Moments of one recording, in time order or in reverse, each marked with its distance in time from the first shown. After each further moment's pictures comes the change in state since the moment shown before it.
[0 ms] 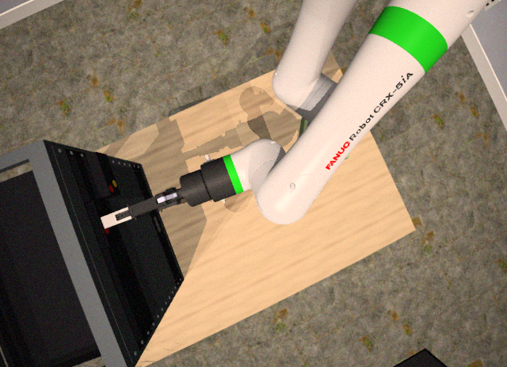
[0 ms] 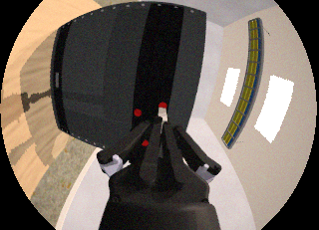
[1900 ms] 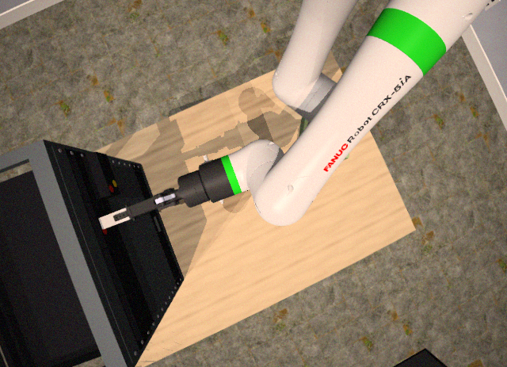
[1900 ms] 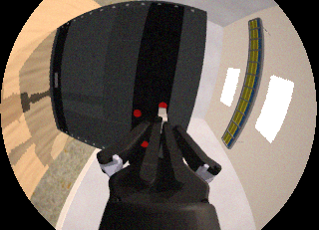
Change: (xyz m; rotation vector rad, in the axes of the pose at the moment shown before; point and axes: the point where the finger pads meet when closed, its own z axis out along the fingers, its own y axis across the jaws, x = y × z) arm 0.000 0.000 0.004 0.000 0.000 0.000
